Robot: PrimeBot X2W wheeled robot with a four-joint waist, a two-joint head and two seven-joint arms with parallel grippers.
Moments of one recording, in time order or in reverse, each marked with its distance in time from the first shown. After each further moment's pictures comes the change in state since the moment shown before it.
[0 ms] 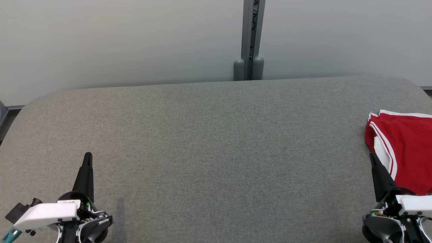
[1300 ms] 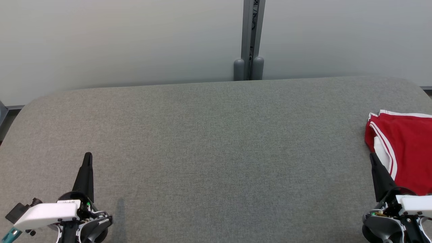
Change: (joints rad) left arm 0.000 0.000 0.000 0.000 0.000 0.000 0.000; right arm 0.000 0.000 -0.001 0.000 0.000 0.000 0.000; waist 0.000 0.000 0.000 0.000
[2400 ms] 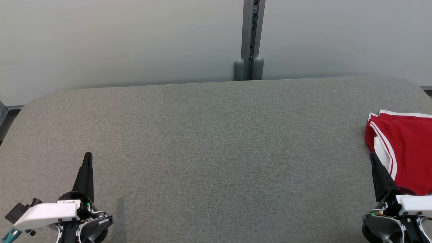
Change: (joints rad) left arm 0.000 0.000 0.000 0.000 0.000 0.000 0.000; right arm 0.000 0.000 -0.001 0.000 0.000 0.000 0.000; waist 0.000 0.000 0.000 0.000
